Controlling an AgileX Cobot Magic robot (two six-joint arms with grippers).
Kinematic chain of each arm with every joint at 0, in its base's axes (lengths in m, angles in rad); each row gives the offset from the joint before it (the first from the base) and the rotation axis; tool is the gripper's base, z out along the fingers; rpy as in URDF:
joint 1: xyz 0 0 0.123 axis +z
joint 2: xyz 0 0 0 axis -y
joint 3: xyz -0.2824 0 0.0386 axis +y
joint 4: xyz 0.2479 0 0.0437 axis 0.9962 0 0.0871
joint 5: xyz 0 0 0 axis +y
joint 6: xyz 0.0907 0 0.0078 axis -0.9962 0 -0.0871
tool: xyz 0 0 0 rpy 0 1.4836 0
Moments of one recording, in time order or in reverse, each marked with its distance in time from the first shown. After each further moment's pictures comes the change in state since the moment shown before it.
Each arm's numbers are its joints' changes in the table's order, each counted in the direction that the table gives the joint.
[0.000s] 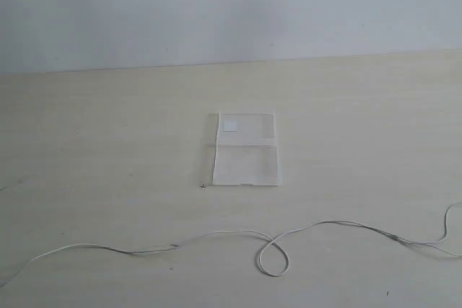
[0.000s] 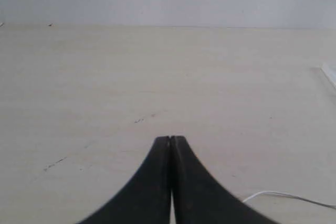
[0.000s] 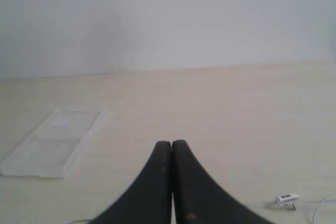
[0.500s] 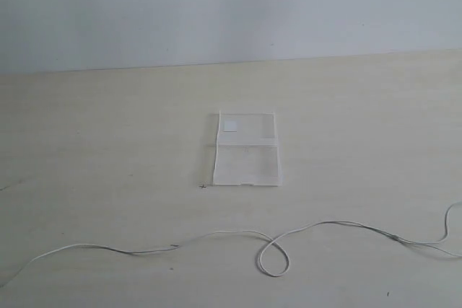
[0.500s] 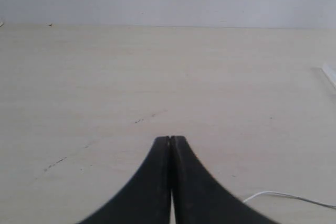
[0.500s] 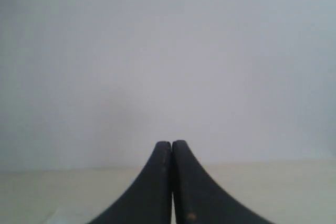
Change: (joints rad) left arm 0.000 0.000 0.000 0.000 0.000 0.000; right arm 0.000 0.000 0.000 -0.014 -0.317 0.000
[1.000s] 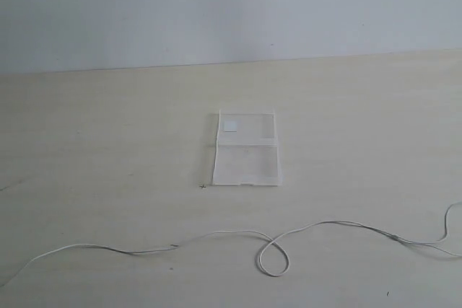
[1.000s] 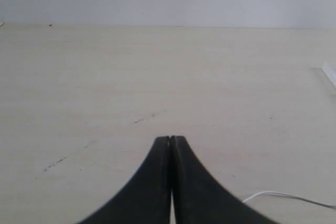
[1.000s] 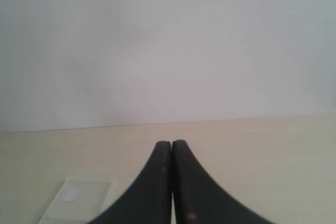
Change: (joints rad) left arm 0.000 0.000 0.000 0.000 0.000 0.000; right arm 0.000 -0.588 -0.575 0.037 0.324 0.000
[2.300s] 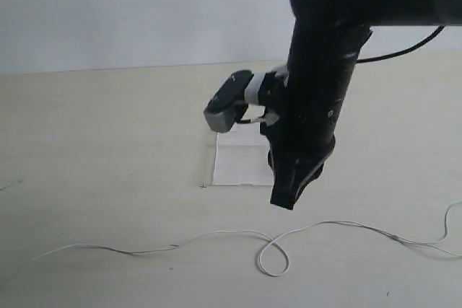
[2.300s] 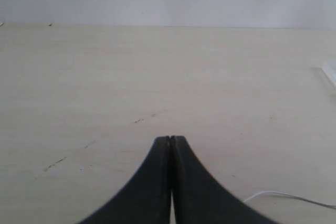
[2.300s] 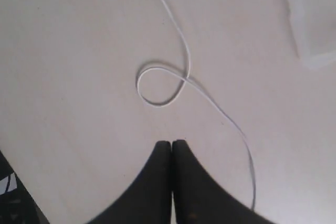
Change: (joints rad) left arm 0.000 0.000 0.000 0.000 0.000 0.000; right arm 0.507 -1.211 -0.774 0.096 0.973 0.664
